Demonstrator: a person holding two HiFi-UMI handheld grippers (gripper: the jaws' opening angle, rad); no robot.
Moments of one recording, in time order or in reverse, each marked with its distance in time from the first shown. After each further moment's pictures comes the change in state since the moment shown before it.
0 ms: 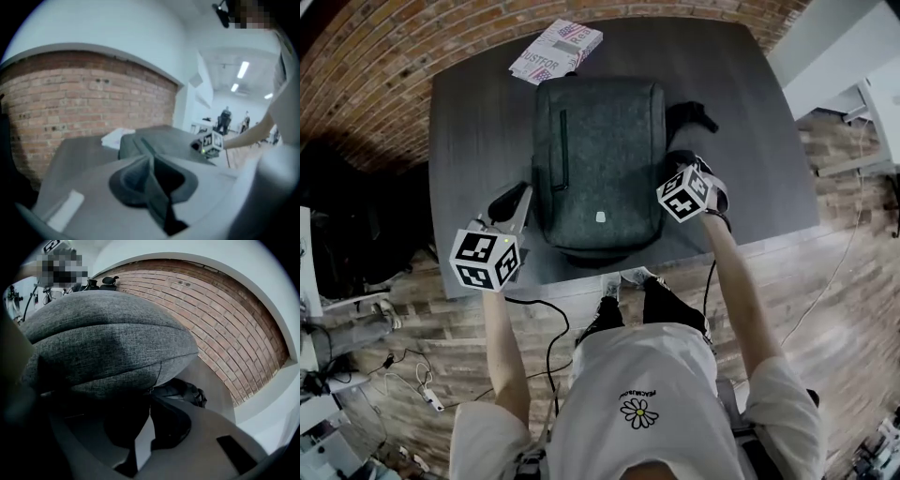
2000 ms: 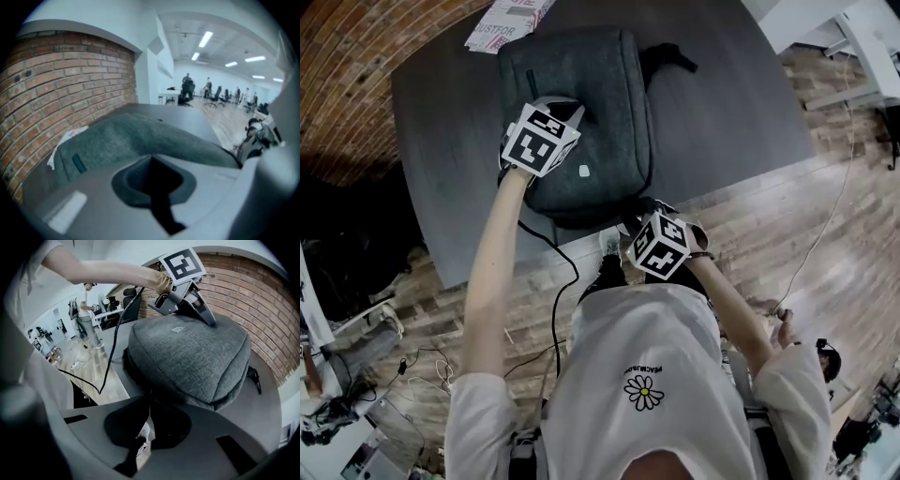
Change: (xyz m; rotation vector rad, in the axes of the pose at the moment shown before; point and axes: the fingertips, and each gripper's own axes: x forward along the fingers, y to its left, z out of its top) left arm 0.161 -0.101 -0.003 0.392 0.264 -0.371; right arm -0.139 0.227 -0.003 0.088 0.024 0.482
